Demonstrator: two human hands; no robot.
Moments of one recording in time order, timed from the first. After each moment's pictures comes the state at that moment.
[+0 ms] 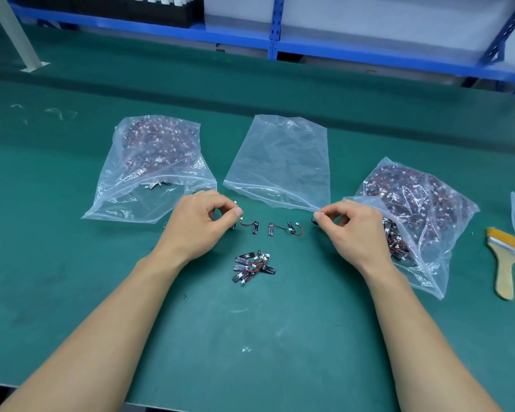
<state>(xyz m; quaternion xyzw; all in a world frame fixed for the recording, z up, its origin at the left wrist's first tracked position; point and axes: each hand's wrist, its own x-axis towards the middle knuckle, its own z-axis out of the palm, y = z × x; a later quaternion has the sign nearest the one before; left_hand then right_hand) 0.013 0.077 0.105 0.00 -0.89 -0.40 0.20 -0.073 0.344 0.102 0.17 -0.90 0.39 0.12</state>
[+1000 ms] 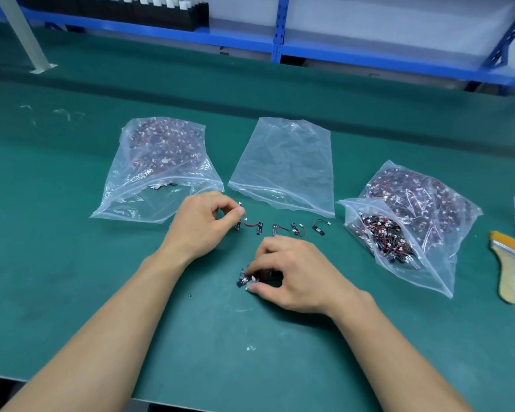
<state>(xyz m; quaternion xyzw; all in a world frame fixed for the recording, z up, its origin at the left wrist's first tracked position) 0.010 0.073 0.101 0.02 -0.90 -0.39 0.20 -0.001 0.290 0.113 0.50 -0.83 0.24 -0.02</state>
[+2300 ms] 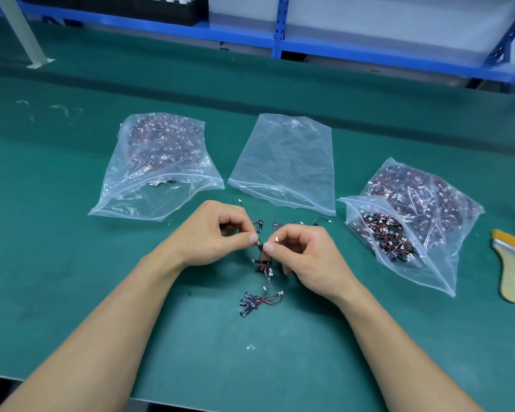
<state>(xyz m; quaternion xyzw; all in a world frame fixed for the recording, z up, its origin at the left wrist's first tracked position) 0.026 0.082 0.121 -0.14 -0.85 -0.51 0.04 -0.009 0.293 0.113 0.27 -0.76 0.57 -0.16</state>
